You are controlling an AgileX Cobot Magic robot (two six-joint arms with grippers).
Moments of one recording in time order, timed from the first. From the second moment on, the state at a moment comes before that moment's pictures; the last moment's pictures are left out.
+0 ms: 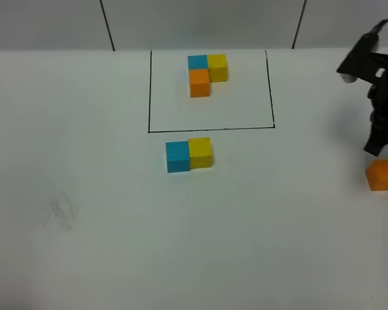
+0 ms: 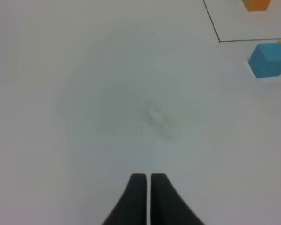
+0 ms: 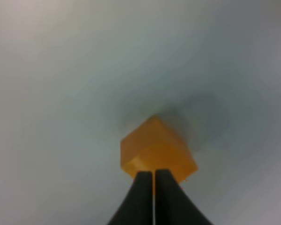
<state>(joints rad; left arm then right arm) 0.02 -0.01 -0.51 -0.09 1.07 0.07 0.08 1.79 -1.29 -0.08 1.05 -0.69</state>
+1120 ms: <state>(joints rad) 0.02 -0.01 -0.51 -0.09 1.07 0.07 0.03 1.76 -1.08 -0.08 0.76 0.11</state>
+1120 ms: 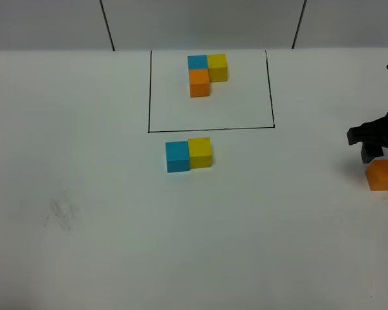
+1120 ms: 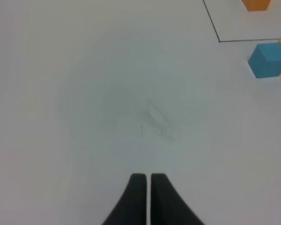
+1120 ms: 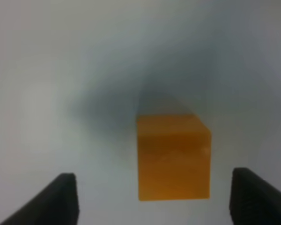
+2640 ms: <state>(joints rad) 0.02 -0.01 -0.51 -0.09 1.07 0.07 0.03 1.95 -1.08 -0.15 0.69 0.13</state>
